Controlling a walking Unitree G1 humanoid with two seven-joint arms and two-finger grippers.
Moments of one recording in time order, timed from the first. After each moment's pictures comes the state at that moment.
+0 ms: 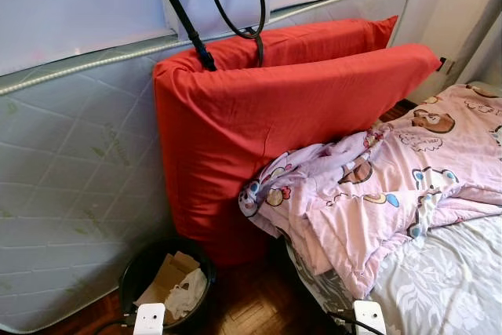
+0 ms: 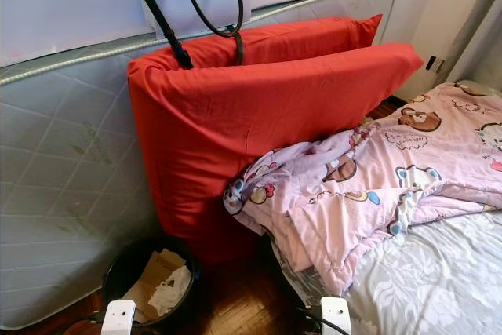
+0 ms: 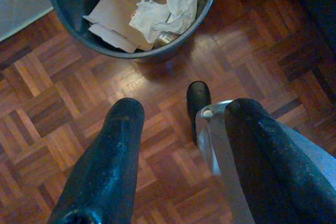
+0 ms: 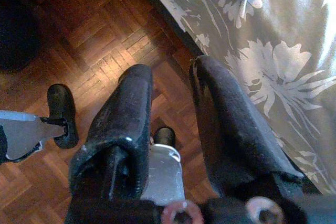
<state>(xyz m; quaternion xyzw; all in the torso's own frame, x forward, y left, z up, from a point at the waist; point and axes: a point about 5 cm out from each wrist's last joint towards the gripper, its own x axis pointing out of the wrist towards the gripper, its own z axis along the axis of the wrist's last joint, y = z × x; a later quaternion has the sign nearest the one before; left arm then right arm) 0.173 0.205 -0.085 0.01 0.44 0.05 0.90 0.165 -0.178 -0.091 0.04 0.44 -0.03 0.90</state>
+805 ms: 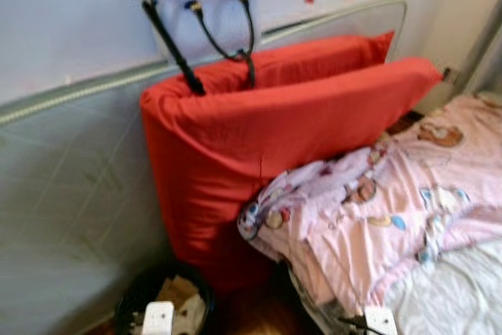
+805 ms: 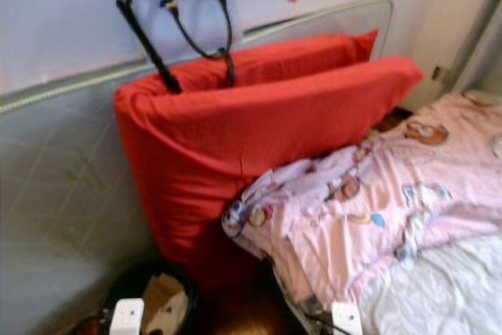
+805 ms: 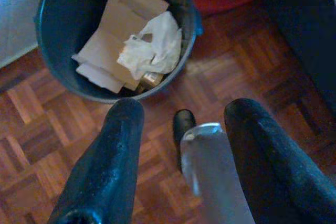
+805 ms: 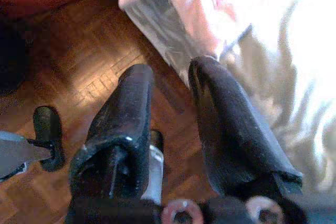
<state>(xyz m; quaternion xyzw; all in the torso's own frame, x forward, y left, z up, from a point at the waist) 0.174 0.197 -0.085 0.00 0.44 0.05 0.90 0.160 -0.187 -0.092 0.03 0.45 -0.03 0.89</state>
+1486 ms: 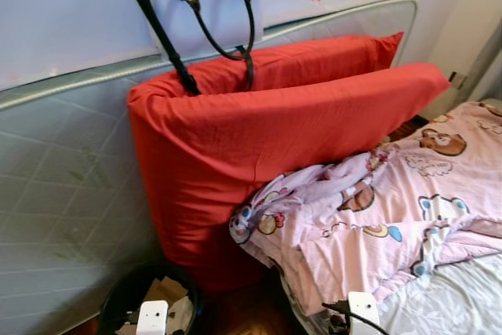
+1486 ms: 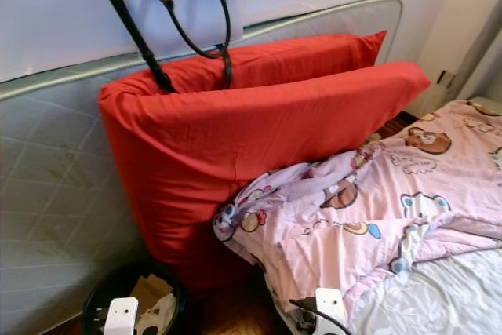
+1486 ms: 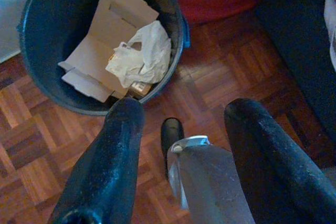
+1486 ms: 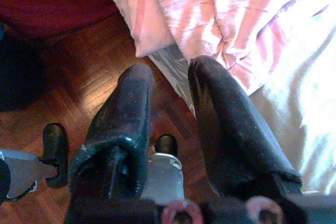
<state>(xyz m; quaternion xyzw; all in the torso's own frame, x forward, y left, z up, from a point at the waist) 0.176 0.201 -0.083 -0.01 0.43 0.05 0.90 0.177 -0.172 -0.086 0.04 0.42 -0.01 0.91</state>
